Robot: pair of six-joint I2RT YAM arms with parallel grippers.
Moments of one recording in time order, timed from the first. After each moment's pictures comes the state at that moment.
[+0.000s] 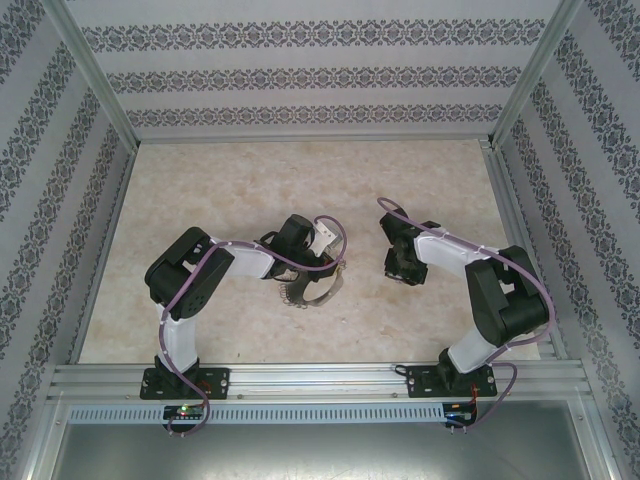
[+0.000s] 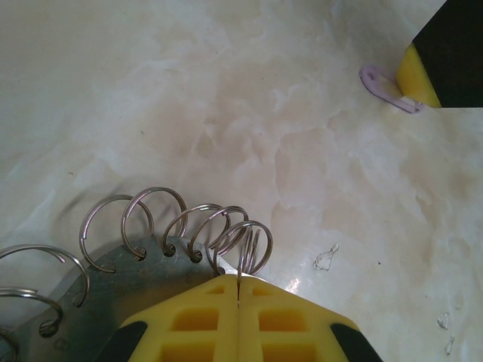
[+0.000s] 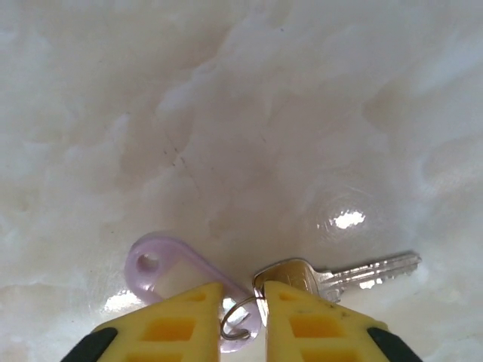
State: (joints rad) left arm -0.64 1.94 0.95 0.20 0.50 -0.09; right arm 0.37 1.61 0.87 -0.73 0.11 0.76
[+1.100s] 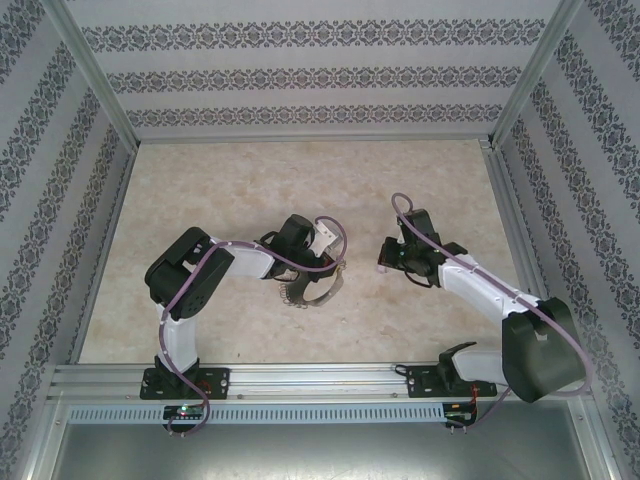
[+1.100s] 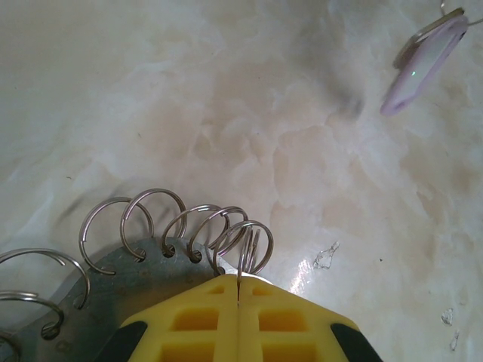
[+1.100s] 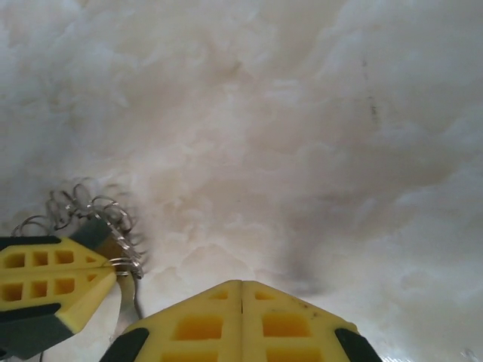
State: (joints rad) left arm -0.64 1.94 0.95 0.20 0.50 -0.06; right arm 0.34 1.27 0.66 -0.30 -0.14 0.59
